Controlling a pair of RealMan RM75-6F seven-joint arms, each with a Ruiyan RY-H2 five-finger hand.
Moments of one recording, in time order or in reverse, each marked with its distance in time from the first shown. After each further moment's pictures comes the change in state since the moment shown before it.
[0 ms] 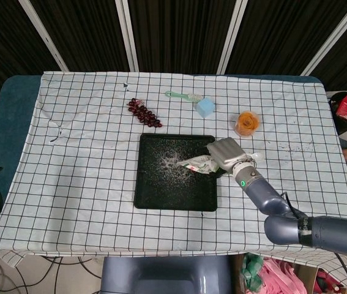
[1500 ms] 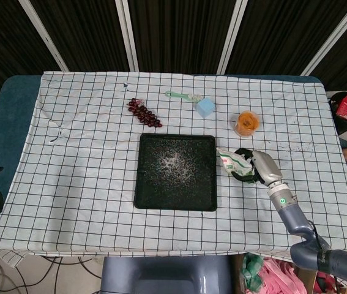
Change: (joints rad) left arm -0.001 -0.008 -0.001 0.007 0.003 0.003 0.017; right arm -0.590 -0.286 0.123 0.404 -0.664 0.246 0.806
